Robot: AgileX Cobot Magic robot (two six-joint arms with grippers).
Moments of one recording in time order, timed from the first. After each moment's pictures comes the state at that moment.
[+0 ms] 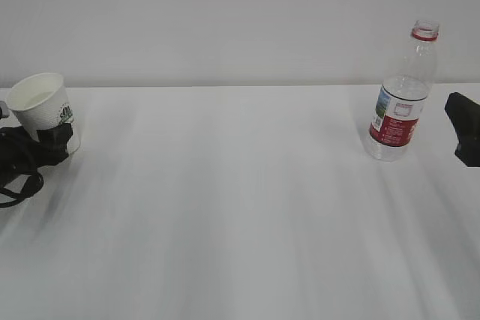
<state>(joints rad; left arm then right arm) 0.08 2.21 -0.73 0.26 -1.16 -0.18 0.12 1.30 -0.22 0.05 -0.87 -0.03</state>
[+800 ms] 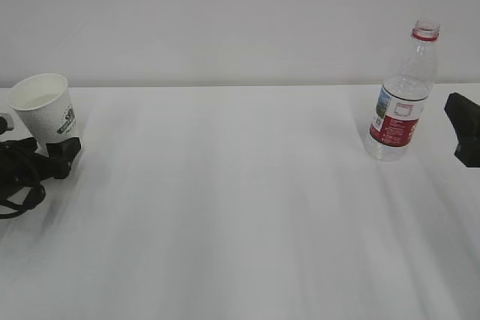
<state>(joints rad) 0.08 2.24 -0.70 0.26 -1.16 -0.18 0.12 1.30 -0.22 0.05 -0.87 -0.04</state>
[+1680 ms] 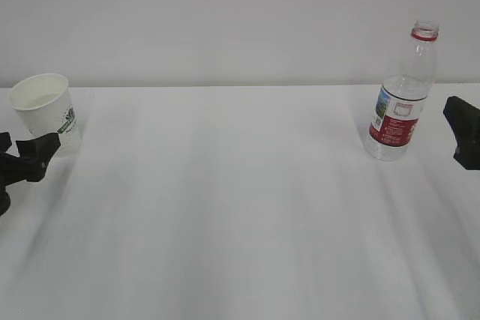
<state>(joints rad) 0.08 1.95 -0.45 0.27 -1.16 -0.18 0.12 1.30 -0.22 0.05 -0.85 -0.04</state>
